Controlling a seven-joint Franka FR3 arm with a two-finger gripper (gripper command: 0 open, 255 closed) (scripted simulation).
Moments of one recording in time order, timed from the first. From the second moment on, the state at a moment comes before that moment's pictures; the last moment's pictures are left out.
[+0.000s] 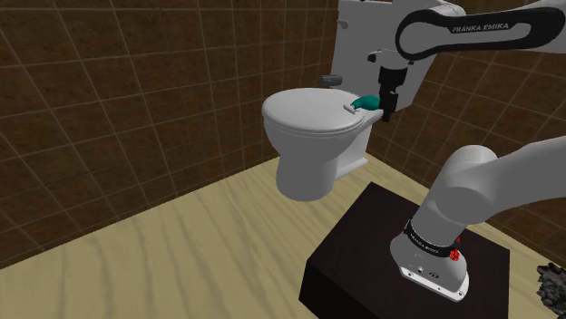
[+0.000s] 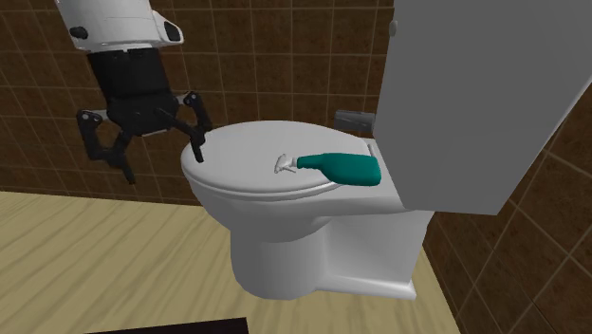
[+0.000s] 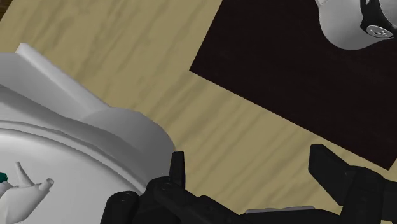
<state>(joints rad) 0.00 -0.80 -0.34 -2.53 -0.36 1.70 -0.69</state>
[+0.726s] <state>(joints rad) 0.12 -0.55 -0.72 -2.36 -0.45 1.97 -1.21</state>
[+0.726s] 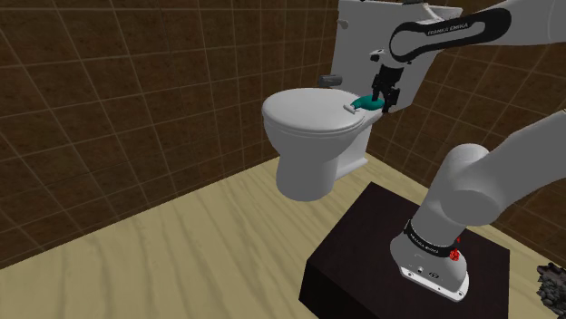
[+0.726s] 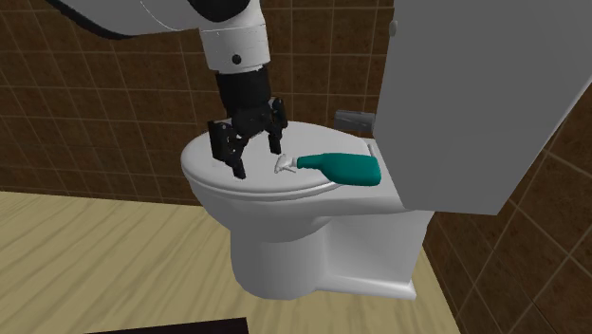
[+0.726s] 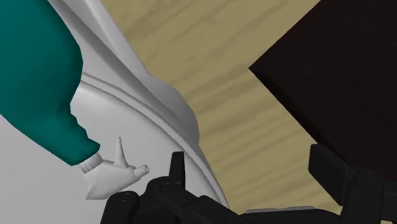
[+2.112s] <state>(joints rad) 0.20 0.37 -1.07 -1.89 0.52 2.15 -2.39</state>
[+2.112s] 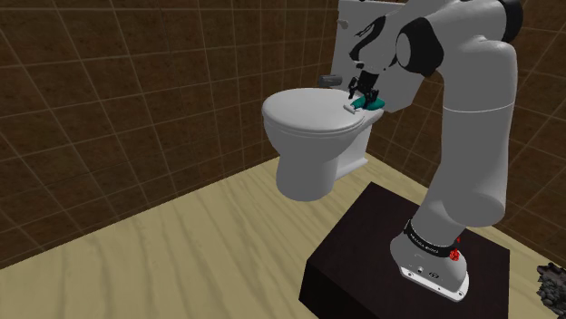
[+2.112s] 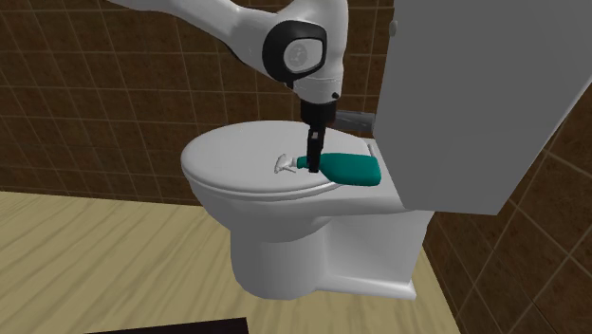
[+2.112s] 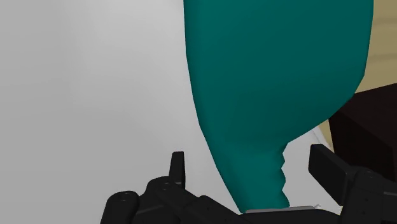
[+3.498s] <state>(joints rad) 0.22 0.34 -1.09 -1.85 0.48 2.09 -2.35</state>
